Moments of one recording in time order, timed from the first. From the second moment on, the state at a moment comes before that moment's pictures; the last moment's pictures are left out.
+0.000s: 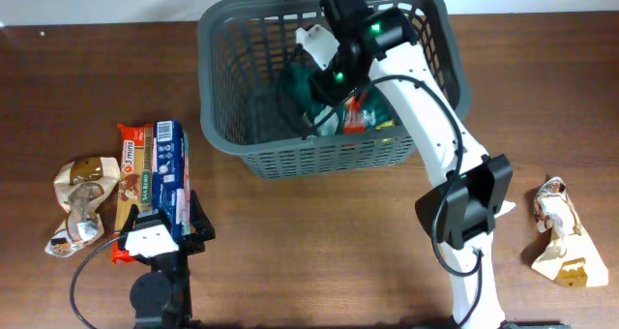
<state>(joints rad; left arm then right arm) 0.03 0.01 0.04 -0.12 -0.17 -0.12 0.45 2.29 2.42 -1.32 -0.19 -0.32</state>
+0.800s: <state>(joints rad) 0.03 0.01 0.04 -0.12 -0.17 -0.12 -0.37 1.46 1.58 -0.83 -0.02 -0.19</state>
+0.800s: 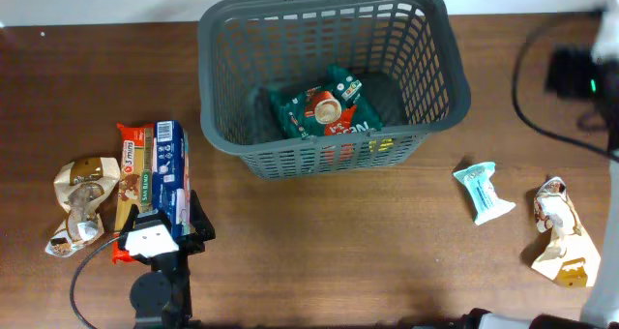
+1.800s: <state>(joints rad) 0.03 0.01 0.04 -0.12 -0.17 -0.12 -0.71 1.44 0.91 -0.80 0.21 -0.26</state>
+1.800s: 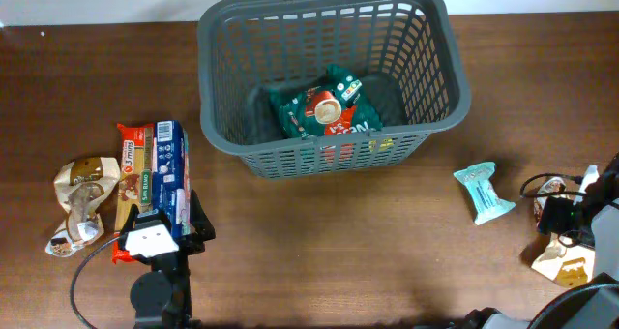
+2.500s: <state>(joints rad) 0.03 0.01 0.04 -0.12 -0.17 -0.12 -0.71 1.67 0.90 -0.69 0.31 -0.19</state>
